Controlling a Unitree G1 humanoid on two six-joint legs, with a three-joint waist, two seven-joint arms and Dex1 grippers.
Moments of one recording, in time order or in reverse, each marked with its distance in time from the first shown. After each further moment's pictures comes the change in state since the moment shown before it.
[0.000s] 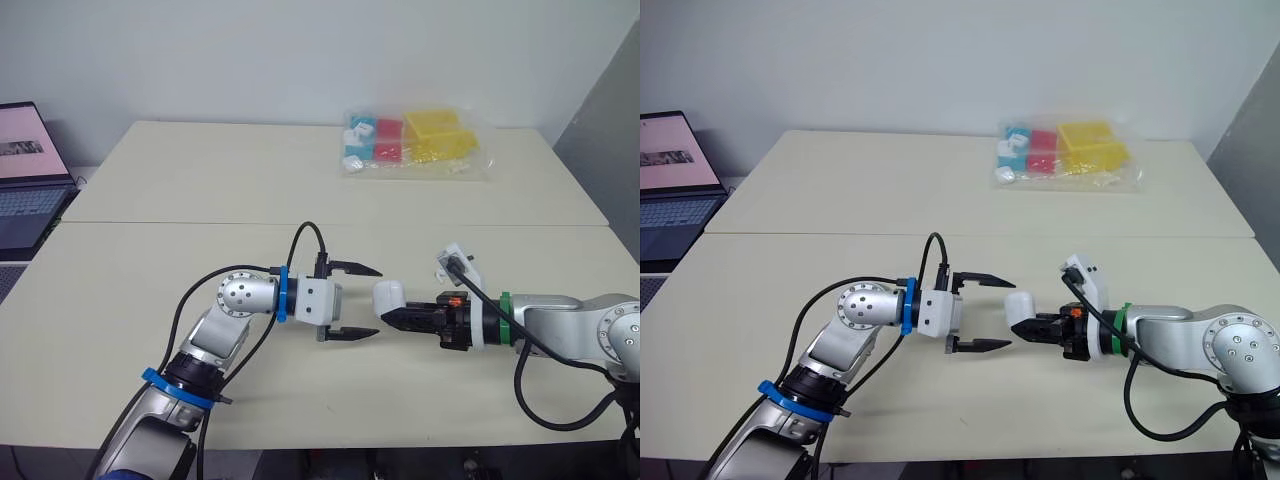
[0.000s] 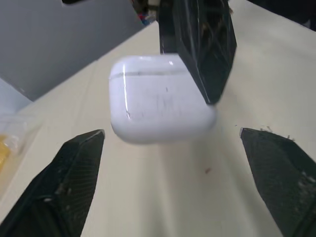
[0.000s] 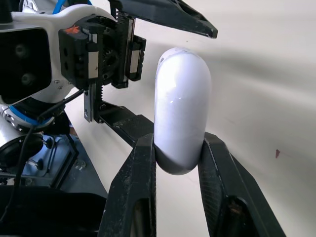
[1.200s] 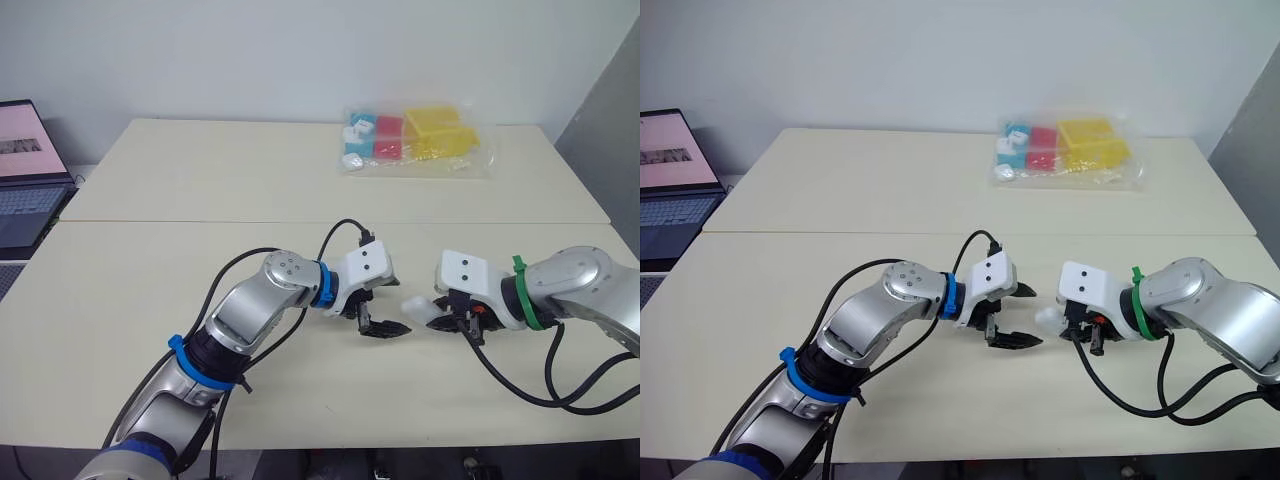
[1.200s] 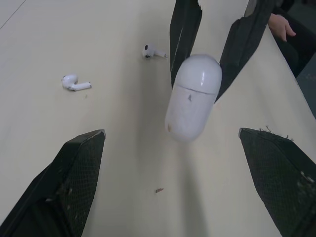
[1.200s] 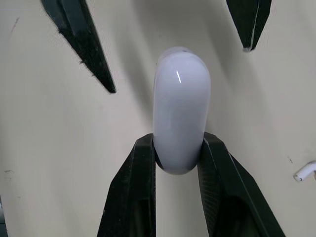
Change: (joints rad) left arm -0.193 -0.080 -0.144 -0.279 -0.160 1.071 0.164; right arm -0.255 -0.282 0.327 -0.172 -1.215 -0.098 0.960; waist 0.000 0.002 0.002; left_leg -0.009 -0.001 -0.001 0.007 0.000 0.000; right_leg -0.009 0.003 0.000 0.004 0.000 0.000
